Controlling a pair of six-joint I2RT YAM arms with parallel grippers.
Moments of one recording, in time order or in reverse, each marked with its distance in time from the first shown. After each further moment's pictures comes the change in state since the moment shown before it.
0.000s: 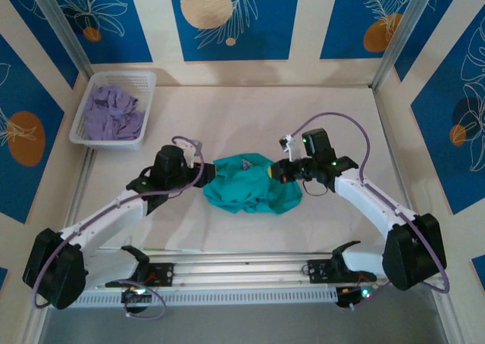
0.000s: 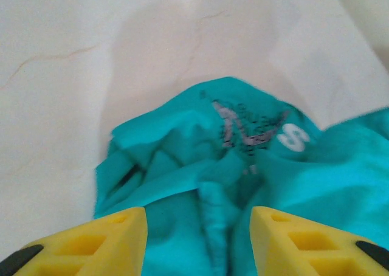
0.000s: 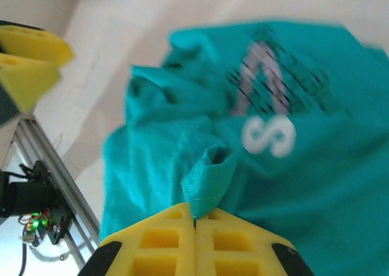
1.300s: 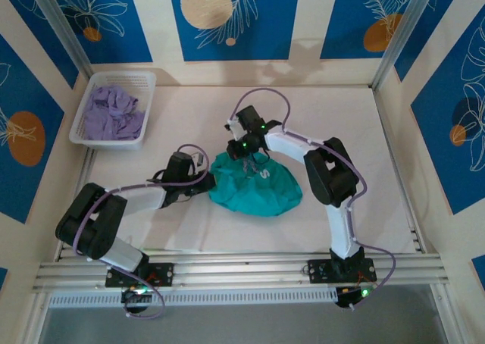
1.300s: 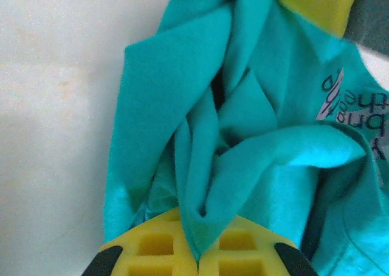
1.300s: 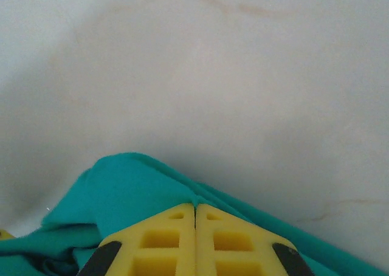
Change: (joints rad) left arm 0.062 0.362 -0.101 0.328 0.193 -0.300; right arm 0.209 0.858 0.758 -0.018 0.248 -0.151
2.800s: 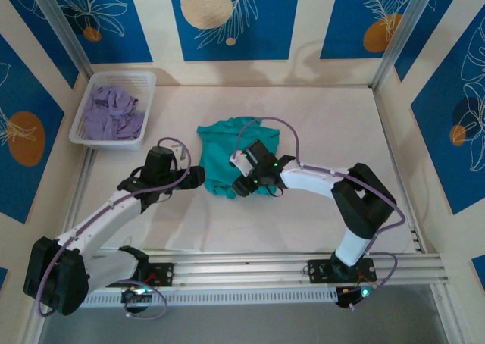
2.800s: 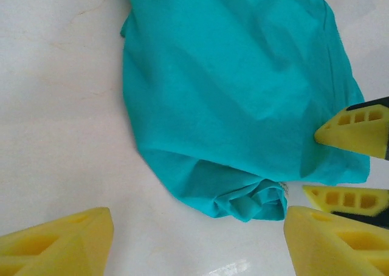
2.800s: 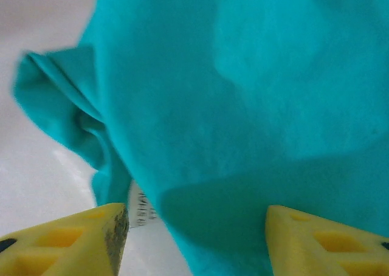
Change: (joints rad) left arm 0.047 -0.405 0.092 -0.516 -0.191 0.248; right arm 0.163 -0.380 -0.565 0.181 0.205 -0.237
